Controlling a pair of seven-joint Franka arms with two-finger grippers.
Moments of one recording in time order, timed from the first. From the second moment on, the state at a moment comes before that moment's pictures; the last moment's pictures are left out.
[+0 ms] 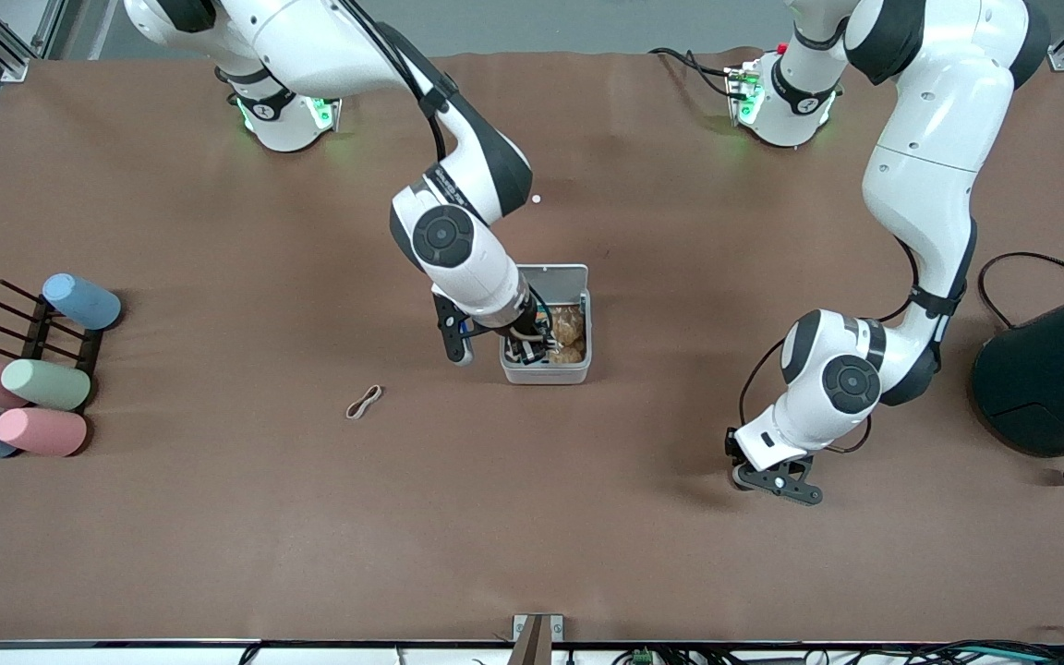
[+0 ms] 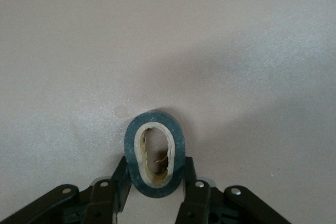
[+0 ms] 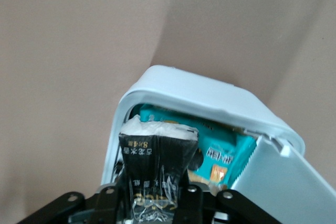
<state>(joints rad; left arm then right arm) -0.07 0.83 -0.19 -1.54 0.20 2.53 0.01 0.72 0.67 -0.01 -1.47 0.27 2.28 1.84</state>
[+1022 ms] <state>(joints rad) -0.08 0.62 -0.54 -1.53 0.20 2.14 -0.60 0.59 0.58 -0.04 -1.39 0.27 2.02 1.76</state>
